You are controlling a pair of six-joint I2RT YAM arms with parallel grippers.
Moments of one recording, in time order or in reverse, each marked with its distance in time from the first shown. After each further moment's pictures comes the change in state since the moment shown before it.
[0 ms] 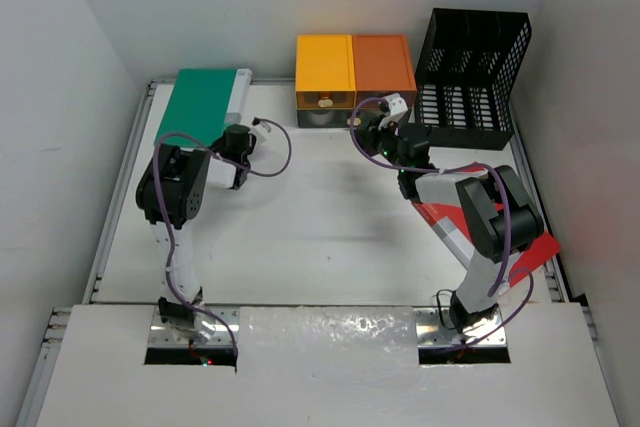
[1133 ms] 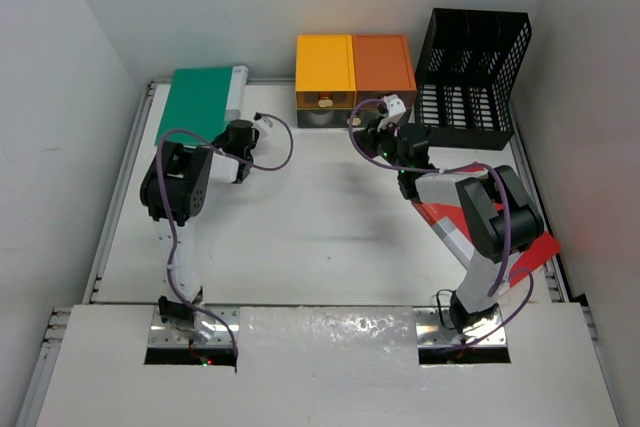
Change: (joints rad) left arm -0.006 0.027 0.072 -0.049 -0.017 -0.019; right arm 0.000 0.000 0.000 -0.029 -0.018 -0.017
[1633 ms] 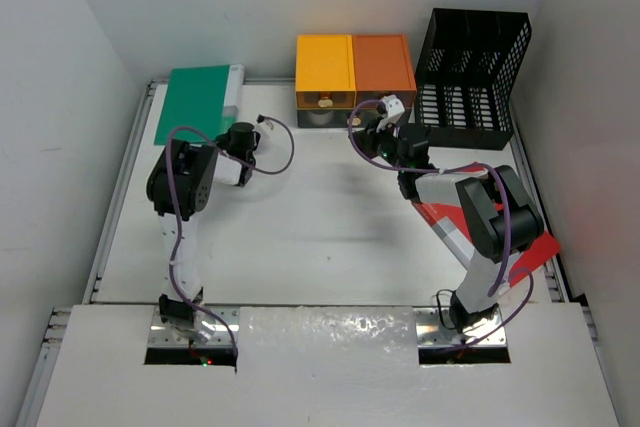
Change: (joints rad) left arm -0.002 0.071 0.010 0.154 -0.044 0.134; right arm 0.000 0.000 0.000 0.000 -0.026 -0.009
